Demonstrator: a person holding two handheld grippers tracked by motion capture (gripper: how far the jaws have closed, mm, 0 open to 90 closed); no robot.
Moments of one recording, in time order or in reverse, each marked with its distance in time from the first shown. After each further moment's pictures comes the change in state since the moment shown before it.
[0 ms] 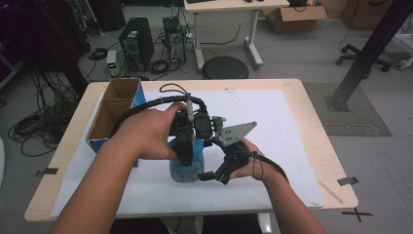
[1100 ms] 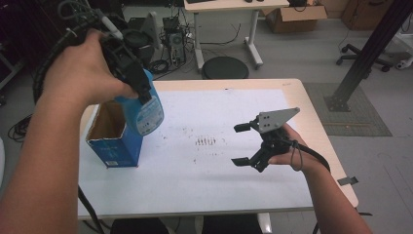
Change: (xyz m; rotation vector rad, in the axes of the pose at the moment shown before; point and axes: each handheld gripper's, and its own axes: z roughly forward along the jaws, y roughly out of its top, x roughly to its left) left arm 0.072 -0.103 -0.117 -0.105 0.093 -0.752; right arm 0.009 0.027 -0.094 0.146 -0.215 -0.052
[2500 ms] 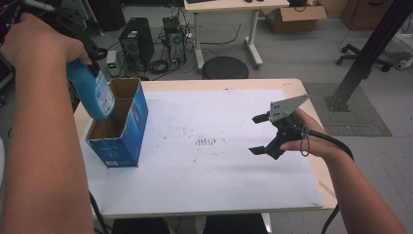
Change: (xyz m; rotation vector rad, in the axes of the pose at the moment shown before) left arm 0.142 -0.020 0.017 0.102 -0.032 -0.664; right arm -0.029 0.000 -0.035 0.218 -0.097 -0.012
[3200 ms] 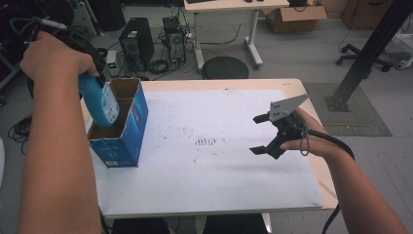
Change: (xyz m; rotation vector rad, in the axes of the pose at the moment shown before) left arm 0.003 0.010 0.040 0.039 -0.007 -0.010; right arm -0.001 -0.001 -0.001 0.014 -0.004 0.003
